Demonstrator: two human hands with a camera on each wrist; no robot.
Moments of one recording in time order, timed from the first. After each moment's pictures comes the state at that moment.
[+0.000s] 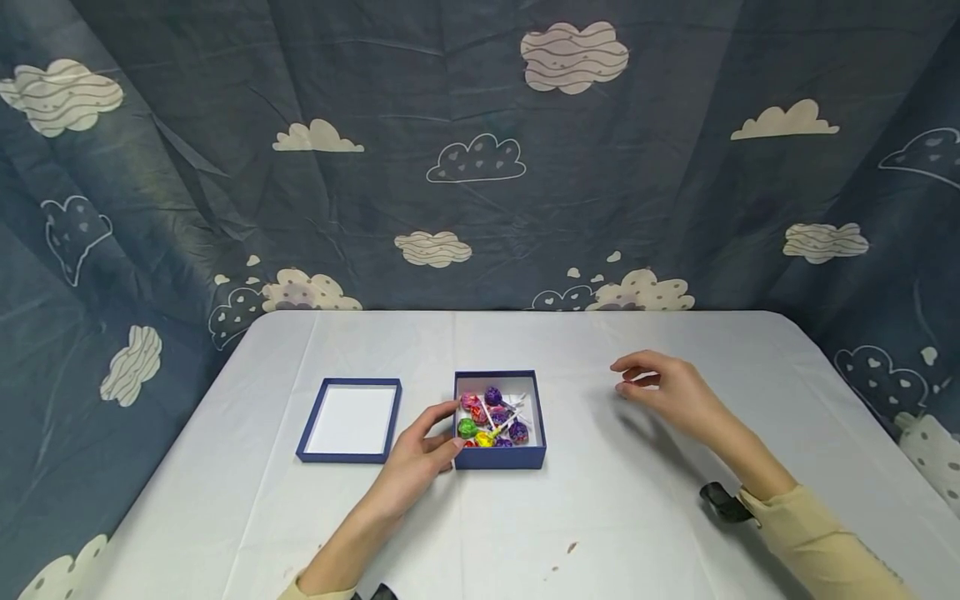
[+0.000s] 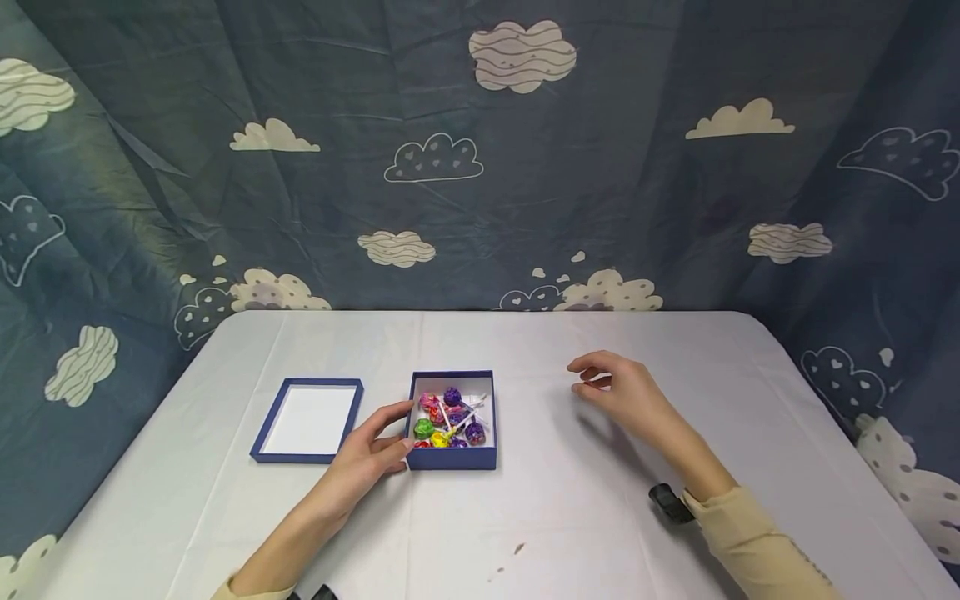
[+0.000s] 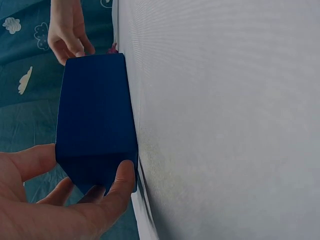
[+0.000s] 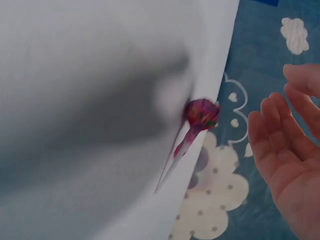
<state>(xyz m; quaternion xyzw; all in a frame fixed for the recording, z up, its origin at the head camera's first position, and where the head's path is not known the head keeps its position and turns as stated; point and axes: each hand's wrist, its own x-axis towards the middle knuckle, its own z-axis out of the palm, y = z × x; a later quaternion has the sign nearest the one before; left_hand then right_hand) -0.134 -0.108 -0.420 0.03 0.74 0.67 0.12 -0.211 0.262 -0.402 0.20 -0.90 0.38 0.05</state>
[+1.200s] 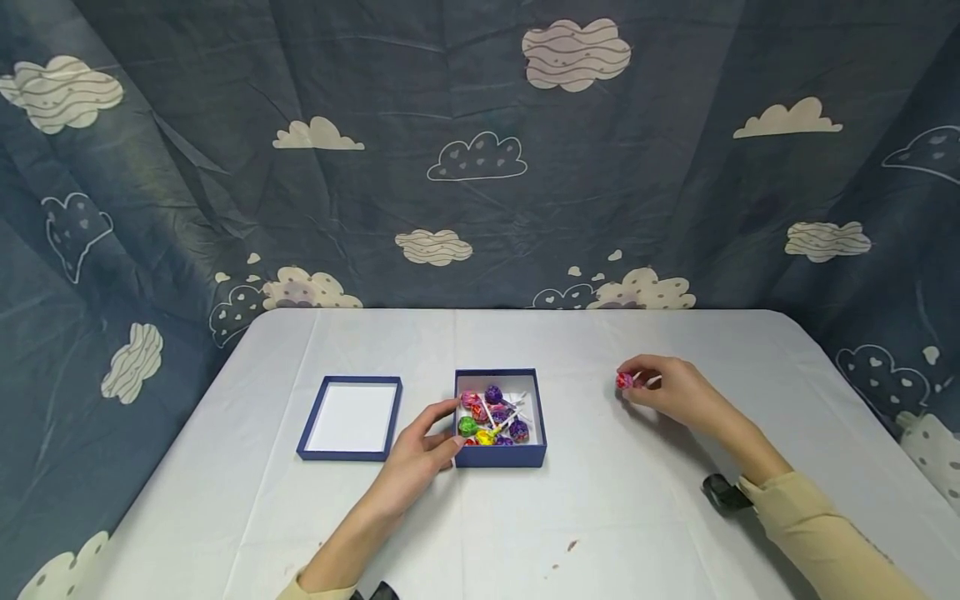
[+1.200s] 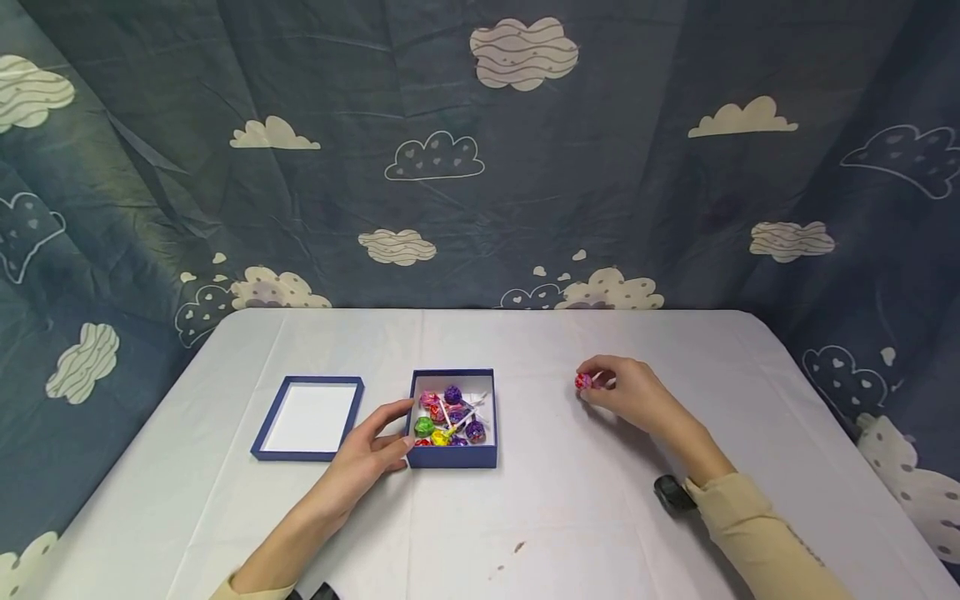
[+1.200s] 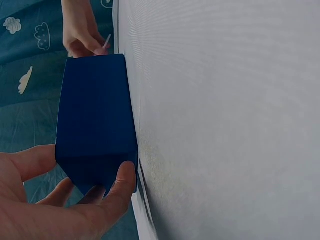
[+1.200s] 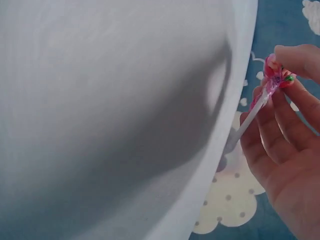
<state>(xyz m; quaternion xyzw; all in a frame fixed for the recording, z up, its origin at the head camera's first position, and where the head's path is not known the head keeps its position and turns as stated) -0.132 -0.108 -0.420 0.04 0.74 0.66 0.11 -0.228 0.278 -0.415 0.18 -0.93 0.32 -0.01</state>
